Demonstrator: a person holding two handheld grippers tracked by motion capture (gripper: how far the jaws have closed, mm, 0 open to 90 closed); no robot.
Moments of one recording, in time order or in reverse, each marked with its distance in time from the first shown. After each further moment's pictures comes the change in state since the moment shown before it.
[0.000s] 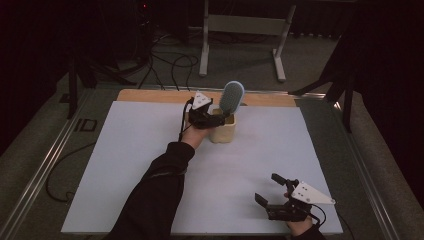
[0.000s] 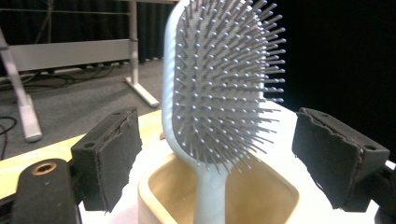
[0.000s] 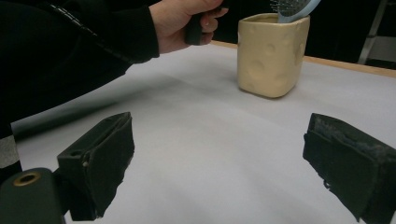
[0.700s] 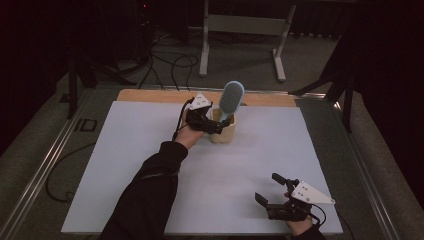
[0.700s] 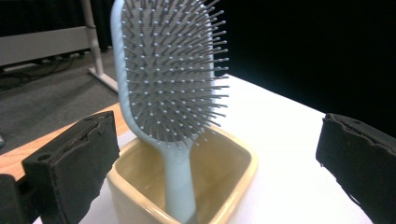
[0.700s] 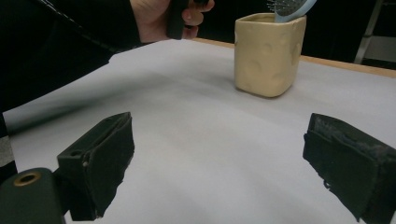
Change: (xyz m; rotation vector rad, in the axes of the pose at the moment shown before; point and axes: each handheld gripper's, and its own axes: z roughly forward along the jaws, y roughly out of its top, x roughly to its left) left arm -0.002 0.009 -0.016 0.083 -0.156 0.061; right arm 0.000 0.000 0.000 0.002 -0.011 -0.002
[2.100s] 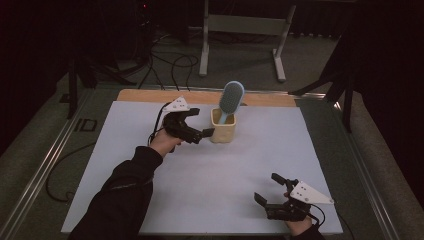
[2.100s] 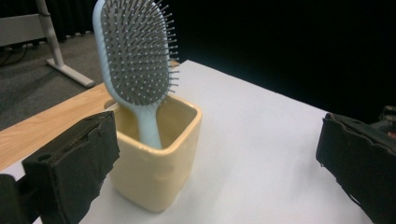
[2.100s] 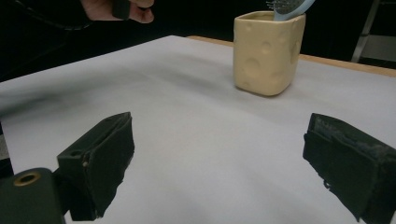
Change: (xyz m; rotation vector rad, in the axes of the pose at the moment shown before) left arm -0.001 0.001 -0.079 0.045 -0.142 0.017; right arm 0.001 0.000 0.002 0.008 -0.011 -0.004
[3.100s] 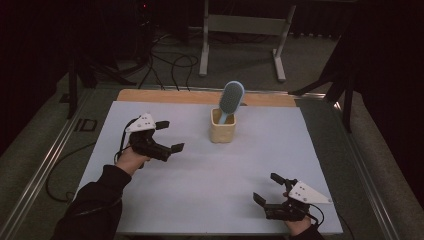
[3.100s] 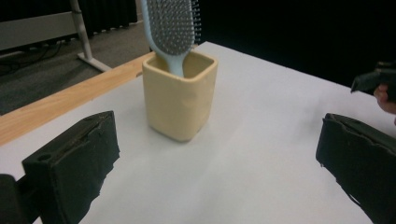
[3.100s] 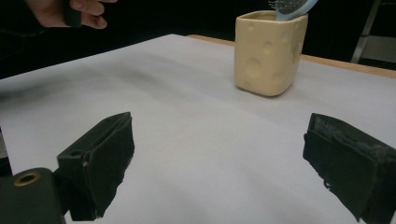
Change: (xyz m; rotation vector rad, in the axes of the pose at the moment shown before) left arm -0.007 -0.046 -0.084 0.016 0.087 0.020; right arm 0.002 0.001 0.002 0.006 0.002 -0.007
